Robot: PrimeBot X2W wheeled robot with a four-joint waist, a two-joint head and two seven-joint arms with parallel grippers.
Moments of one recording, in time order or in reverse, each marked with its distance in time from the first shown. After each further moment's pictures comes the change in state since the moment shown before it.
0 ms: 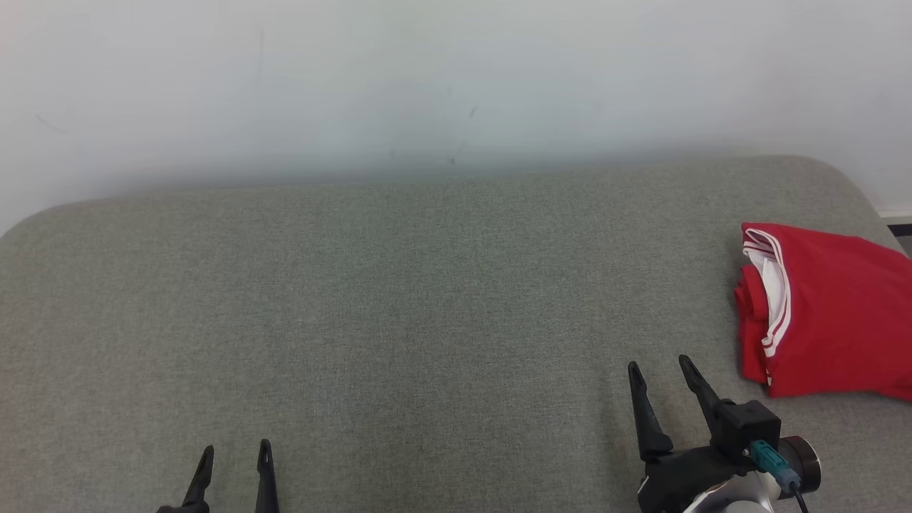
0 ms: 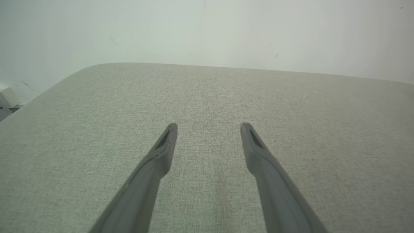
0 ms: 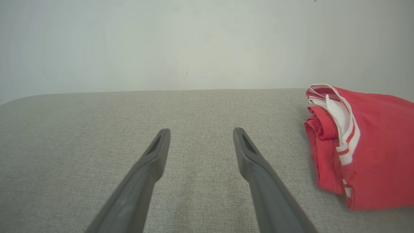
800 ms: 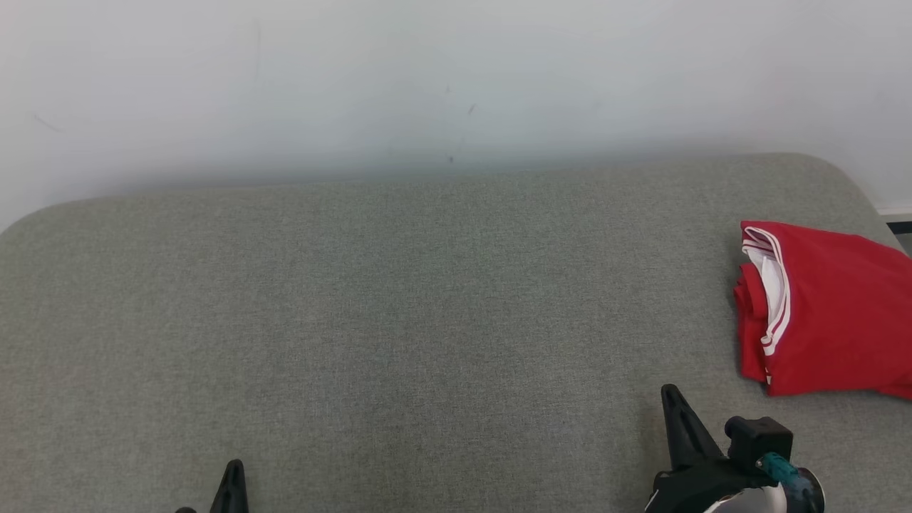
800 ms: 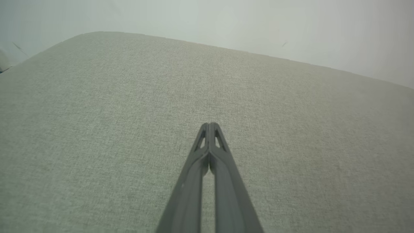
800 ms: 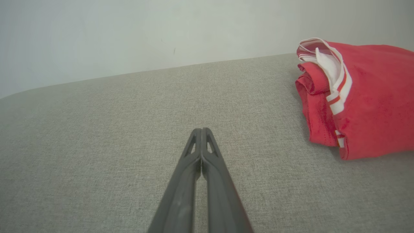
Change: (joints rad) left arm 0.004 -0.005 0.007 0.045 -0.071 -0.009 0.026; right arm 0.025 0.001 -0.017 0.051 0.056 0.000 0.029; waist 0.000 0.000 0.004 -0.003
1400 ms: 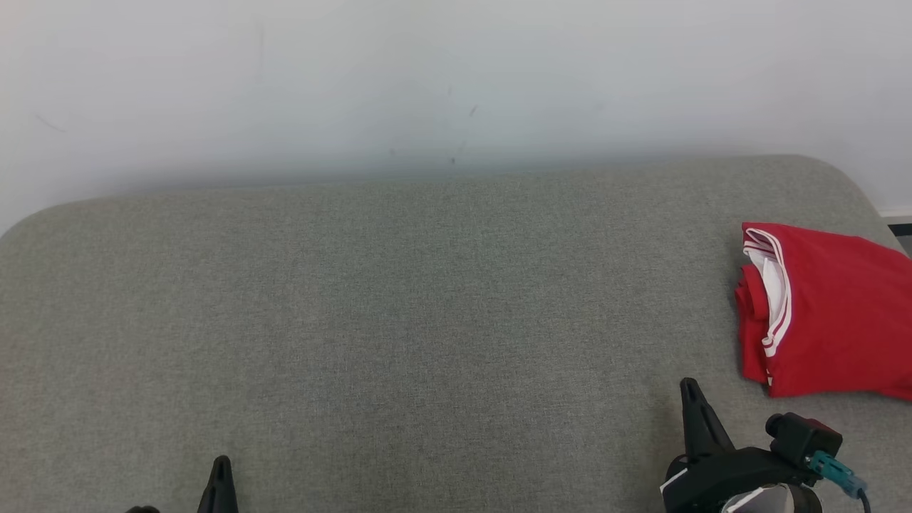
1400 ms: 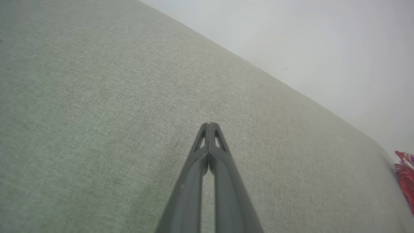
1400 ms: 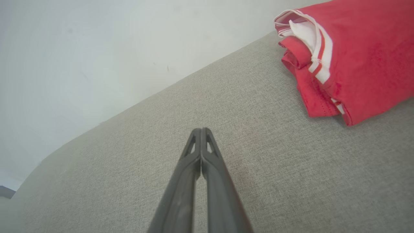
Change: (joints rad) left arm -0.008 0.000 0.019 -0.030 -0.328 -0.018 0.077; right arm 0.016 0.000 -0.014 -0.071 0.361 0.000 0.074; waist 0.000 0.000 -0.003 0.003
